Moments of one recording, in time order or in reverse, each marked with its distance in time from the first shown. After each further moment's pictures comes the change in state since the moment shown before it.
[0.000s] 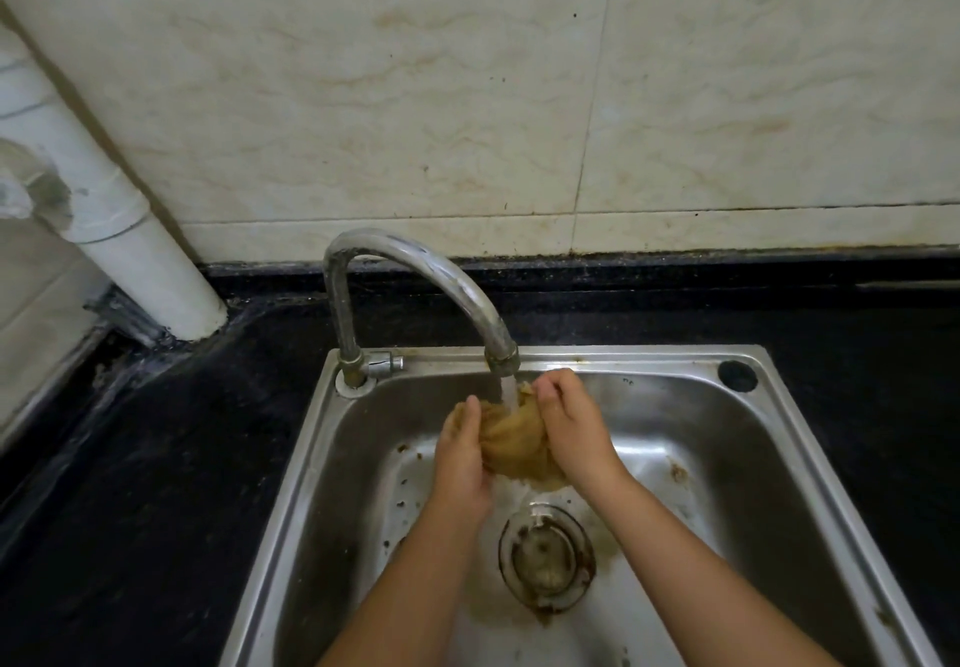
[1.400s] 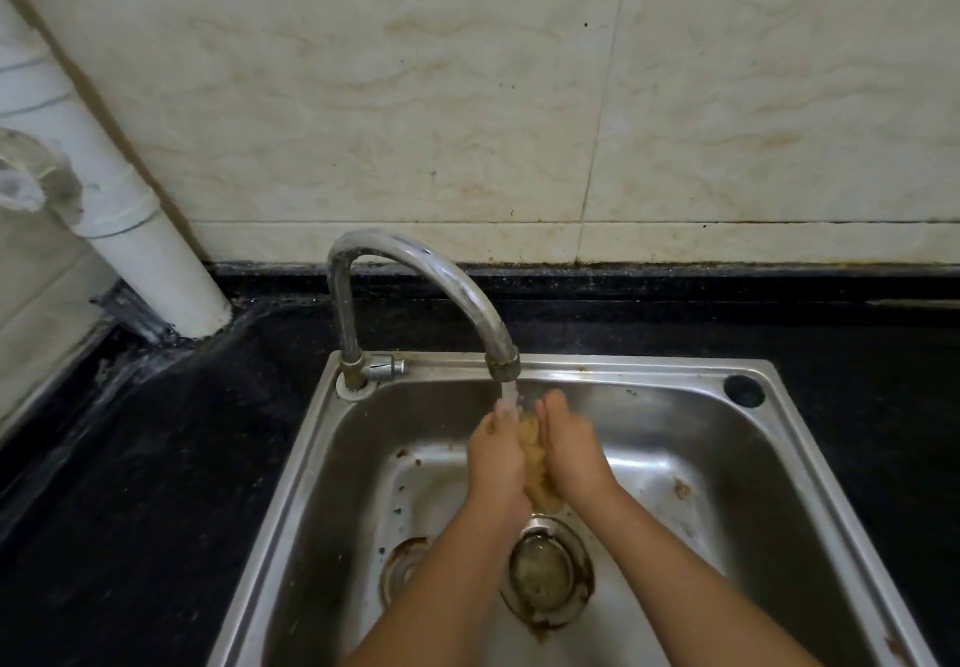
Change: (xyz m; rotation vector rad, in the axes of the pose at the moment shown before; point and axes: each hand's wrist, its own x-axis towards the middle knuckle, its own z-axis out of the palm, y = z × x) left_hand -0.019 -0.001 0.037 0.147 0.097 0.033; right_hand 0.007 0.006 0.002 -0.384 -0.141 0.068
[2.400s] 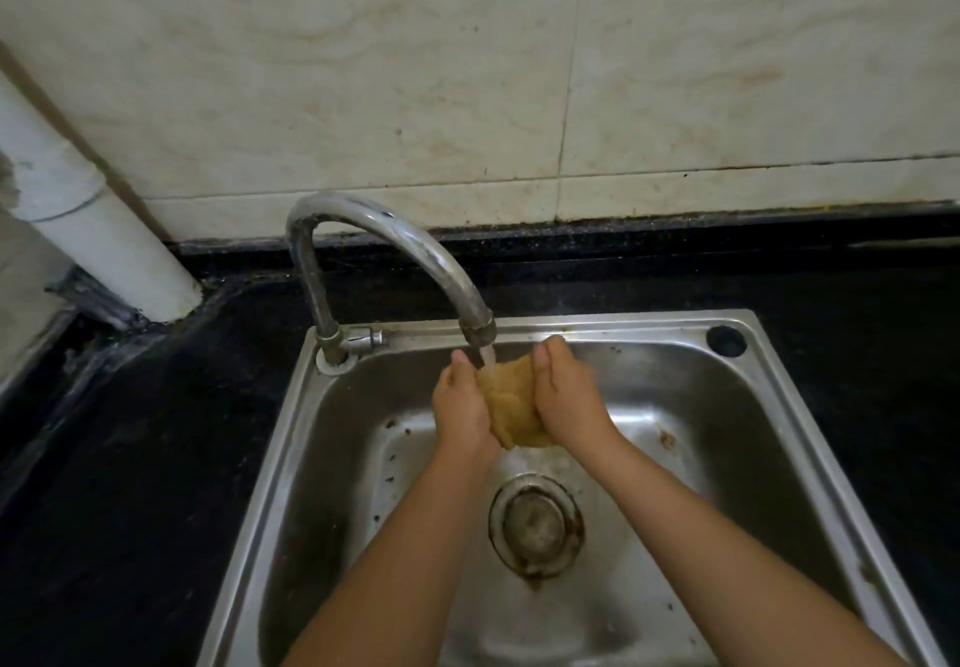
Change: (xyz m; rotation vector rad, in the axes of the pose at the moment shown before) left_hand 0.013 0.012 -0.003 0.026 0.049 0.098; right_hand -0.005 -0.005 -0.016 0.049 0.090 -0.048
